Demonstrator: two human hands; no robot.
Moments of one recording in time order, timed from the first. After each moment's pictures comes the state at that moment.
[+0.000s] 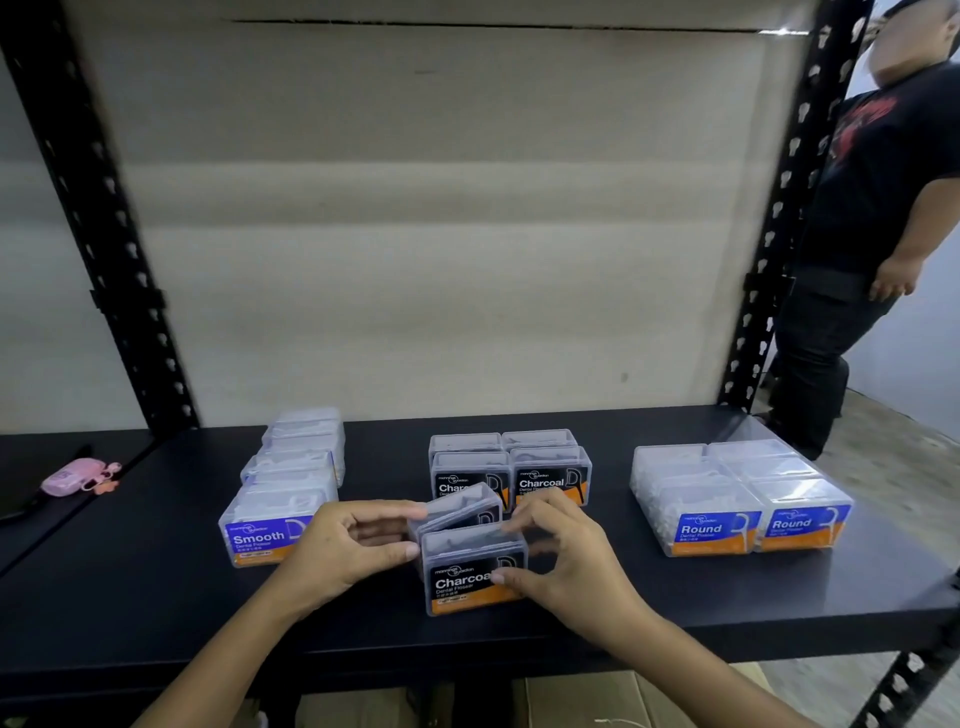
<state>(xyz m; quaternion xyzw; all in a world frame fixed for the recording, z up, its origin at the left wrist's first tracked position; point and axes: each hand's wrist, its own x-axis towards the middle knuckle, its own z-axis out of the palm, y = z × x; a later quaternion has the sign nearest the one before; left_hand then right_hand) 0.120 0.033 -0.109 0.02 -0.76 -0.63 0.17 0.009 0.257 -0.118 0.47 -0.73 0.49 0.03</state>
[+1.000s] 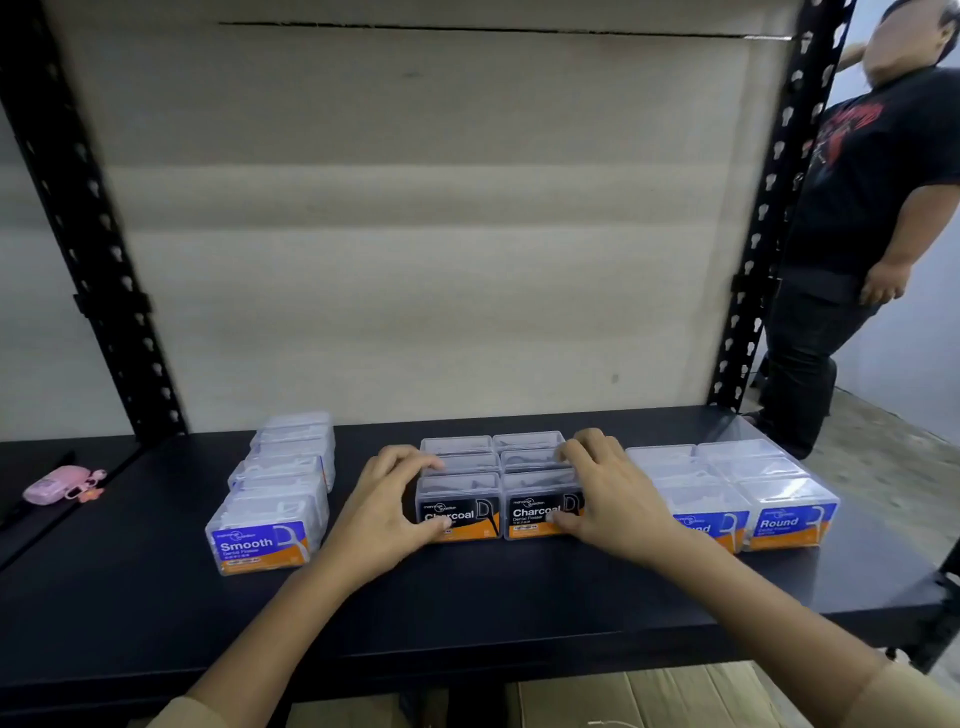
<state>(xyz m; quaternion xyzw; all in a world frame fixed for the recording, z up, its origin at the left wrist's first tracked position) 0.076 0.052 -0.099 0.05 -0.93 -0.26 0.27 -0.051 0.276 -0.080 0.41 -0.88 0.15 0.15</state>
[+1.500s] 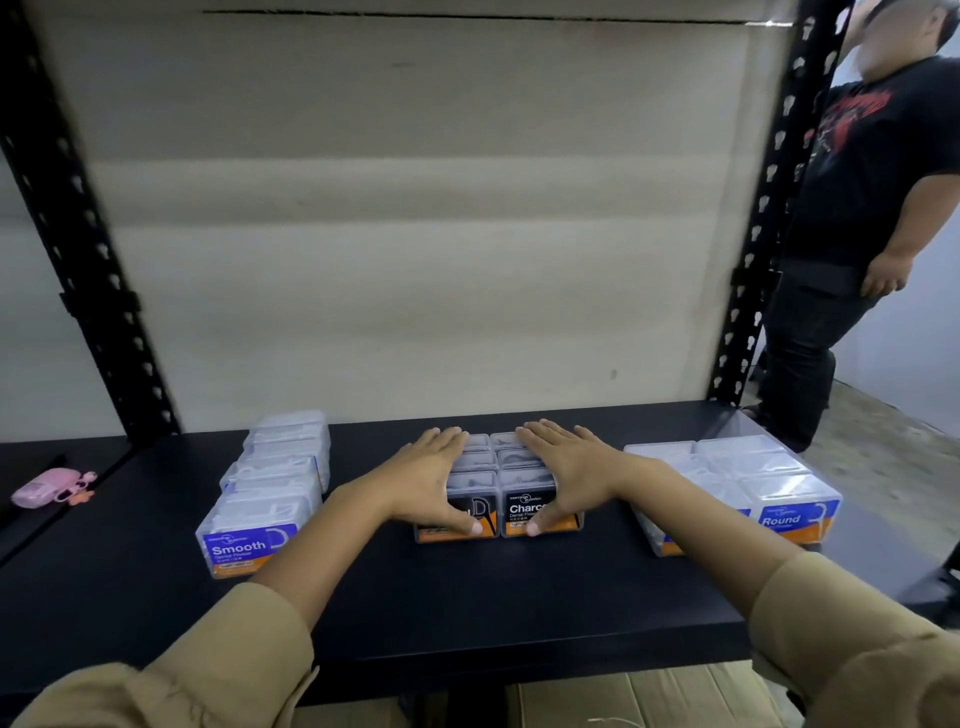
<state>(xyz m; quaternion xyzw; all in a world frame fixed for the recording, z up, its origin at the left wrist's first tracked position) 0.021 0.055 -0.068 0.04 -1.00 -0.07 -0.04 -0.092 0.241 -0.061 0.47 -0.88 -0.01 -0.07</state>
